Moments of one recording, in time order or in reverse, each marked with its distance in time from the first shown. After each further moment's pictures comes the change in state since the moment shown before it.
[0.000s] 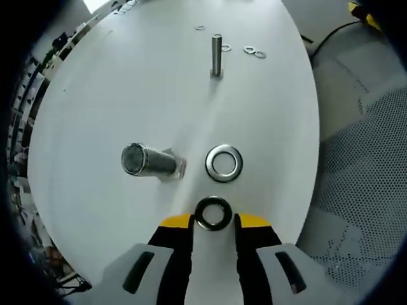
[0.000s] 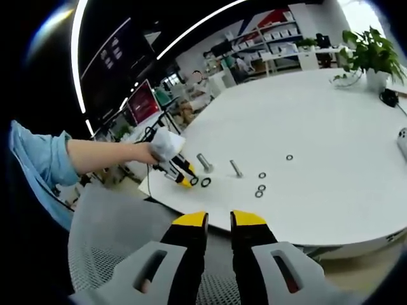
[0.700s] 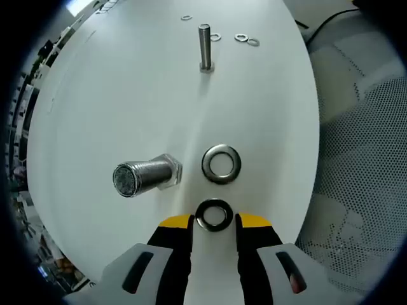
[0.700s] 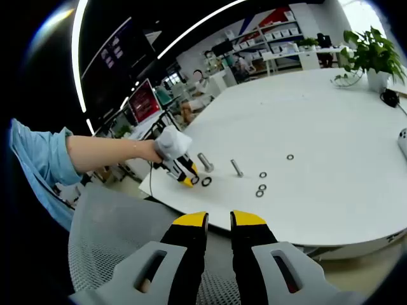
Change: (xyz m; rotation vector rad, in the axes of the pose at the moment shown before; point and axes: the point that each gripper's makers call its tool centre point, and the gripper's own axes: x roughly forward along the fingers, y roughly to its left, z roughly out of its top) left arm 0.002 0.000 0.002 0.072 0.099 -0.011; right arm 0.000 0.001 0.000 -0.002 0.002 0.005
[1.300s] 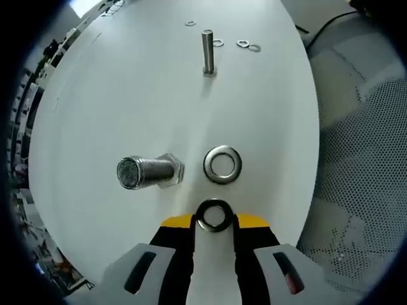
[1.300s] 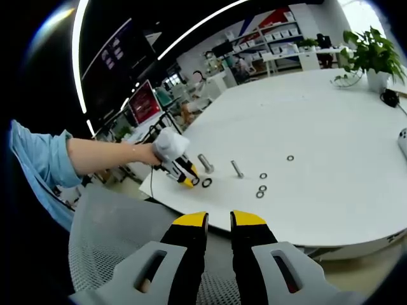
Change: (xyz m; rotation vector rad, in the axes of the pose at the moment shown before) left arm -0.002 -0.001 0.000 -0.014 -0.059 0.018; right arm 0.000 0.000 0.001 0.001 -0.008 0.002
